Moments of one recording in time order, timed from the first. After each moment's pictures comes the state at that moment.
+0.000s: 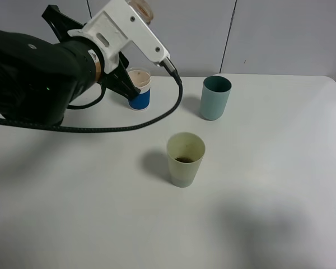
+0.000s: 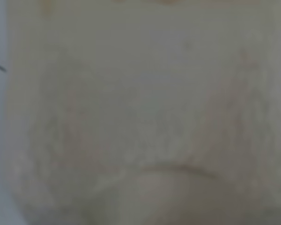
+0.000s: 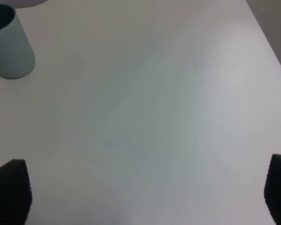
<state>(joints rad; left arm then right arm) -0.89 1.58 -0.85 1.68 0.72 -1.33 -0.01 0.00 -0.50 -0.07 1.07 0.08</state>
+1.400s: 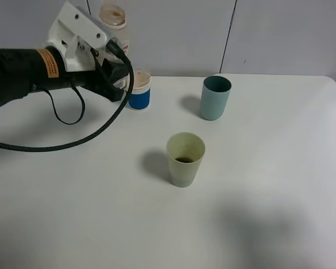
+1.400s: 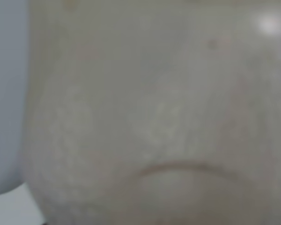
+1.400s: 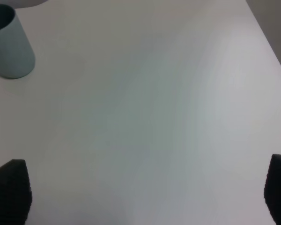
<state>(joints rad) -0.41 1.57 -0.69 0.46 -0.52 -0.12 -0.01 0.00 -0.50 -0.07 1.07 0.08</state>
